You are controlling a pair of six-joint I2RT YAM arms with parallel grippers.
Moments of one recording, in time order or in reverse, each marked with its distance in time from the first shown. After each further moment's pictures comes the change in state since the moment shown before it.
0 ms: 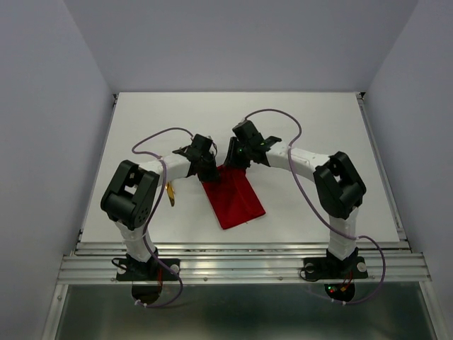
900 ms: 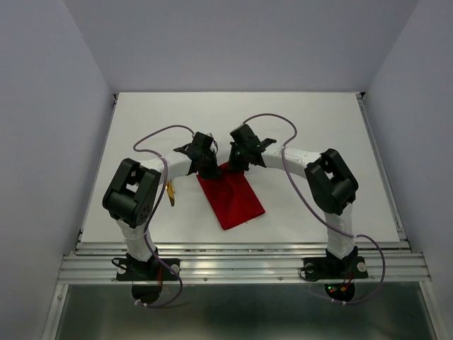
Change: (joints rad) left arm 0.008 0.016 0.032 0.004 0.002 0.015; right arm 0.000 0.052 -0.001 0.008 -0.008 0.017
